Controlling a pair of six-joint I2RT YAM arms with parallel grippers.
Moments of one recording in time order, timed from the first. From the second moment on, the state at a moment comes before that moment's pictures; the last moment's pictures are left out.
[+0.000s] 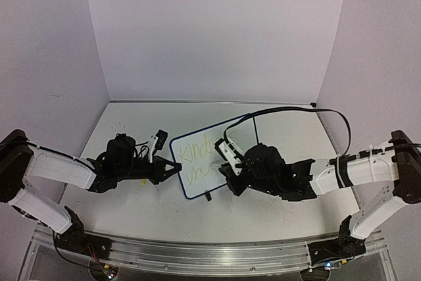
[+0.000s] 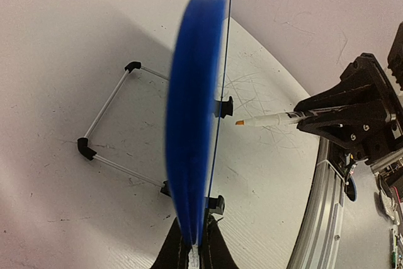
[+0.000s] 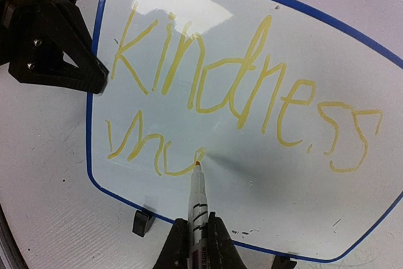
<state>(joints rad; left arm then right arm) -0.75 1.39 0.47 0.55 0.38 -0.39 1.13 1.51 0.81 0.17 0.31 0.03</state>
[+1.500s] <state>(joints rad) -0.75 1.39 0.47 0.54 0.38 -0.39 1.13 1.57 0.86 0.17 0.42 0.02</state>
